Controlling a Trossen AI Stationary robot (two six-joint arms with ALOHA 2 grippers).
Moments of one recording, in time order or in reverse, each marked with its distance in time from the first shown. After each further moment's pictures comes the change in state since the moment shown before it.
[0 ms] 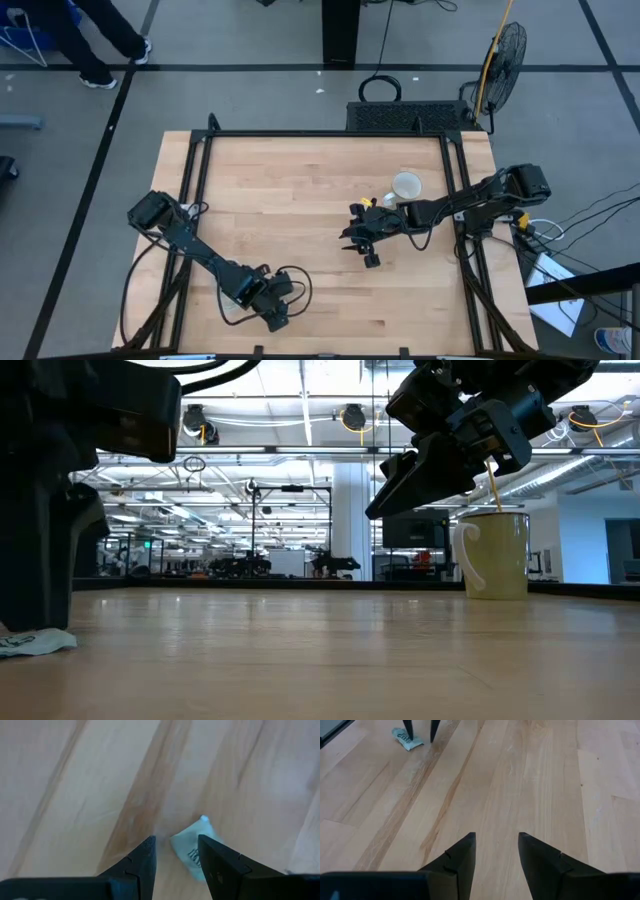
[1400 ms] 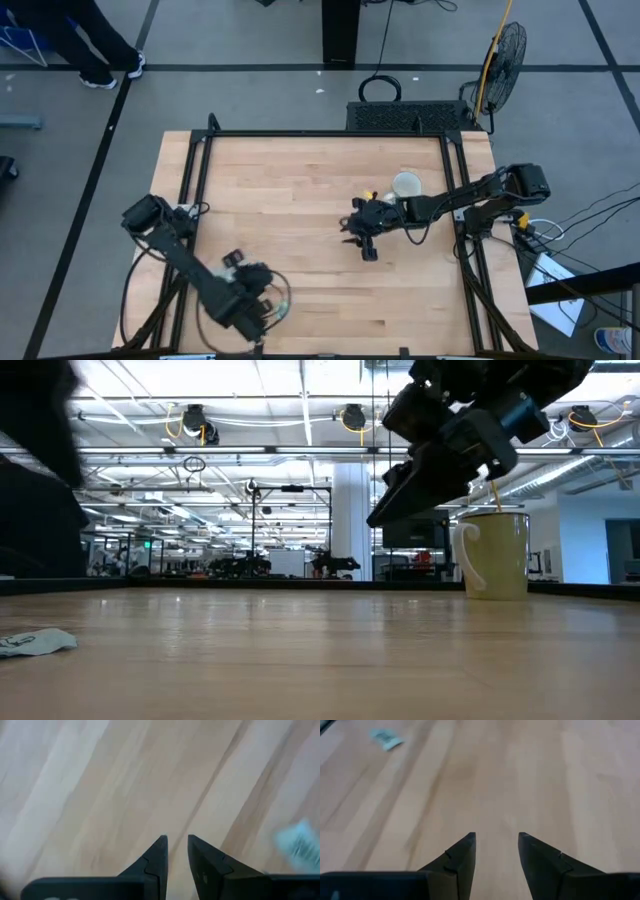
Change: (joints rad) left arm -0.111 -0.006 0.294 -0.811 -0.364 -0.223; right arm -0.048 0.000 0.000 -0.029 -0.004 0.056
